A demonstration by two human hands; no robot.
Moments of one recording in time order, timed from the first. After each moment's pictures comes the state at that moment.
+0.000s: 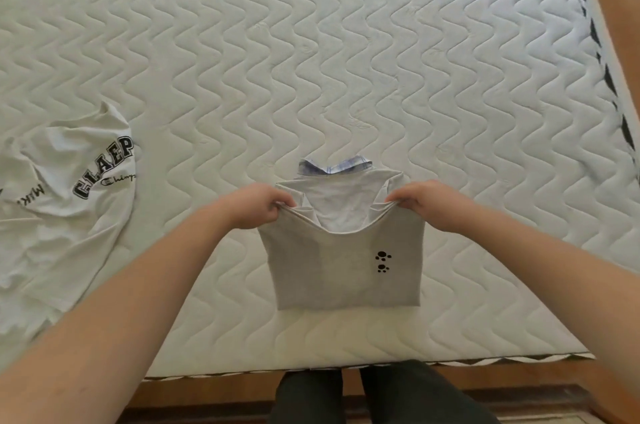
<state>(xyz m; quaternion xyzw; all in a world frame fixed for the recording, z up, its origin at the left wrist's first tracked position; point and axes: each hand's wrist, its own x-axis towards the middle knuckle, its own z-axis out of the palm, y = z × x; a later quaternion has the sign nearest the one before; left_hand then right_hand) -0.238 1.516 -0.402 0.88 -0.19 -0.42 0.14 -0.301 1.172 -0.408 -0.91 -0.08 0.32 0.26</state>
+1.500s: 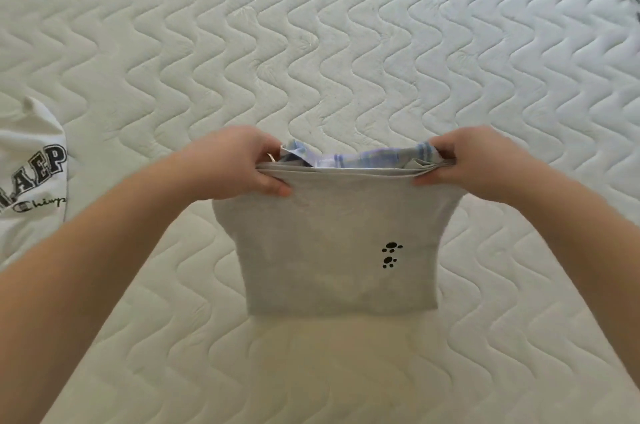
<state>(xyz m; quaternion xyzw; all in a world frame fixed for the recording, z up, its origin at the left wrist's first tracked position) -0.124 1.488 -0.407 0.91 -0.18 -0.33 0.16 -0.174 1.167 -0.422 -0.95 0.00 0.23 0.22</state>
